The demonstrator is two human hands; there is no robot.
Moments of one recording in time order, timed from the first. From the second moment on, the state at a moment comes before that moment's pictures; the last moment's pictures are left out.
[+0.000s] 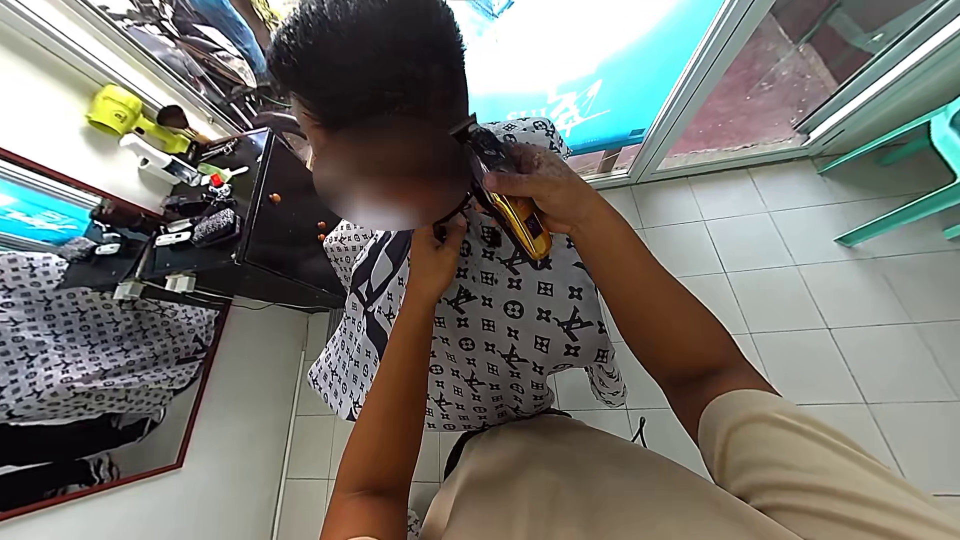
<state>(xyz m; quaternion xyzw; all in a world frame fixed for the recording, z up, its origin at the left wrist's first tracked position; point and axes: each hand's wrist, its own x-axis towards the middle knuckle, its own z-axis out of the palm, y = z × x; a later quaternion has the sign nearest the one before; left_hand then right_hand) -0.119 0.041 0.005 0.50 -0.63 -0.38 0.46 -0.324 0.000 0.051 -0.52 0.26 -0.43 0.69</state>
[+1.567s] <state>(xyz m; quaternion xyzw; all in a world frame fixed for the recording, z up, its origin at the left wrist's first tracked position) 0.834 0.450 -0.254 0.73 0.23 -0.40 0.50 0.694 -0.117 -0.138 -0.69 0.53 -0.14 0.47</state>
